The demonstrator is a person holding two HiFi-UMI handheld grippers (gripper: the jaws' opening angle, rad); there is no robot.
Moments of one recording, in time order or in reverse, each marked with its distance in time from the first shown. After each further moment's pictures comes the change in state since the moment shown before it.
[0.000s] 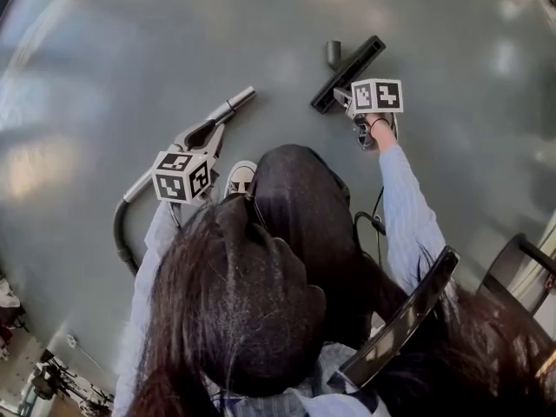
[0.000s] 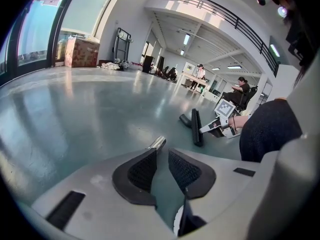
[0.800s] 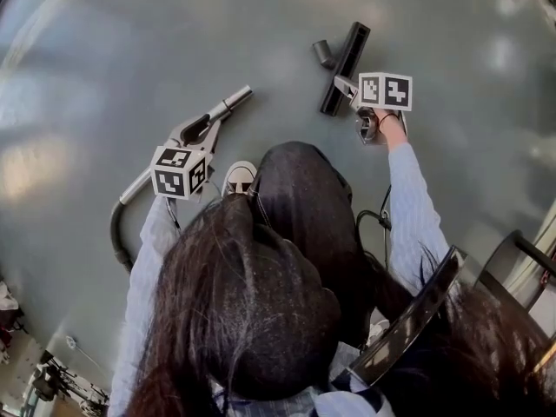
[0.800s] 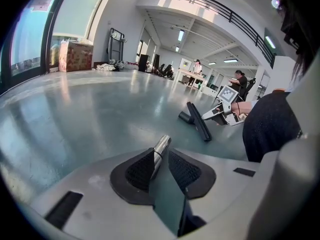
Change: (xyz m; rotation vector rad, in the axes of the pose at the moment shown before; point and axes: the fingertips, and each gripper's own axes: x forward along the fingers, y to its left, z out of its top) left arm 0.010 0.010 0.001 0.077 0.019 0.009; right arm -0.029 -0.004 0.035 0.011 -0.108 -0.054
